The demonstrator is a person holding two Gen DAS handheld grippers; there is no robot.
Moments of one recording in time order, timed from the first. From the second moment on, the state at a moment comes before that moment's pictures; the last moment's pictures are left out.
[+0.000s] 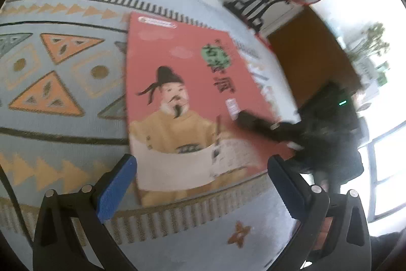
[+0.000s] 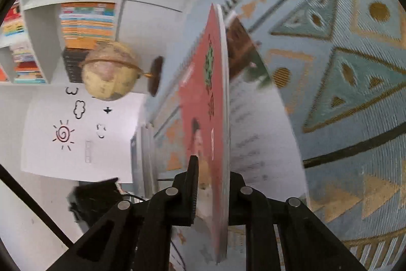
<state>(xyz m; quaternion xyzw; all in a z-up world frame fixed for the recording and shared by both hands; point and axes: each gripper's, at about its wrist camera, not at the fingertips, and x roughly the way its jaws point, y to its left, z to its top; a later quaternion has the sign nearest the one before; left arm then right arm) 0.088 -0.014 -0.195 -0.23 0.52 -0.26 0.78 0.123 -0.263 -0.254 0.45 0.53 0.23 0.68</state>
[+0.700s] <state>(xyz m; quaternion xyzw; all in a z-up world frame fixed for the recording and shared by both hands) 0.080 0.004 -0.209 -0.31 0.53 -0.25 0.75 0.126 -0.267 -0.290 0.55 0.56 0.24 0.57</state>
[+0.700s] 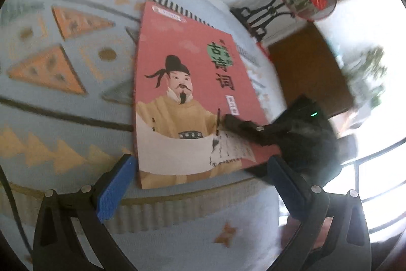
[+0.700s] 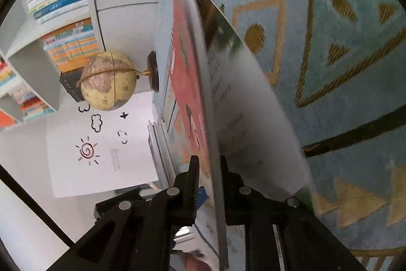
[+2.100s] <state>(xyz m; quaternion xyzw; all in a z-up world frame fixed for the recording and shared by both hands) 0.105 -0.011 -0.223 -0.55 0.46 -0.31 0.62 0.084 -0.276 -0.257 0.45 0.57 0.22 0.65</state>
